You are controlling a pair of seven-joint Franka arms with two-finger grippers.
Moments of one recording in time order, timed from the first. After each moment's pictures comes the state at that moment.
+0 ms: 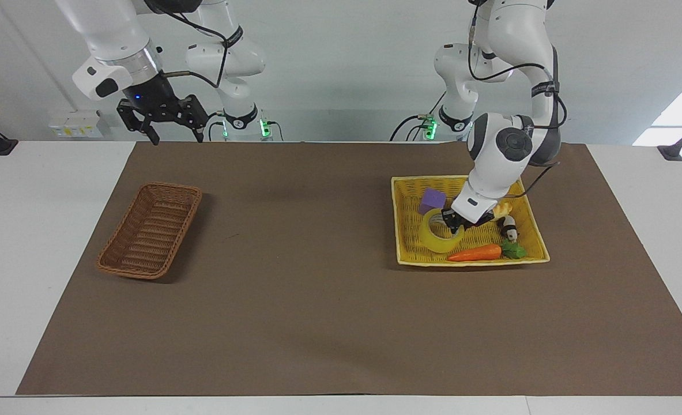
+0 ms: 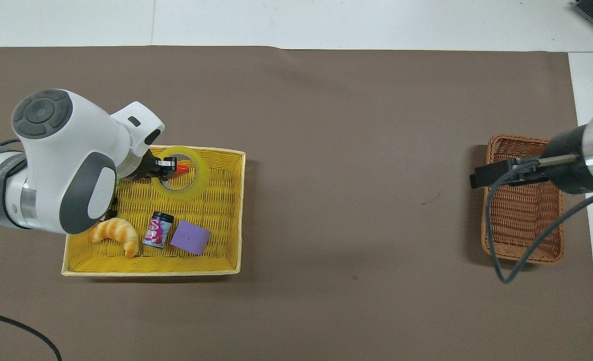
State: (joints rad) left arm -0.25 0.15 -0.01 -1.89 -0.06 2.01 -0.24; right arm 0.19 -0.05 -0.06 -1.61 0.14 1.58 0.04
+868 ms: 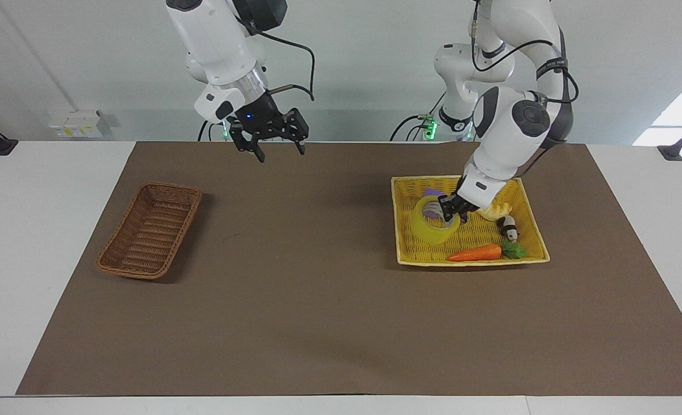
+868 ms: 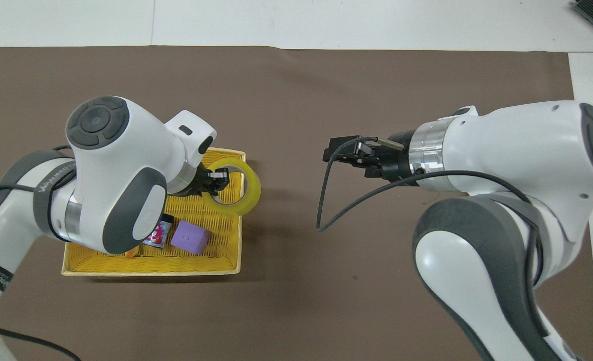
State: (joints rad) left arm -0.36 0.13 -0.08 -1.84 -0.16 1.94 -0.45; right arm 0.41 0.03 -0.06 -1.84 0.55 2.15 0.39
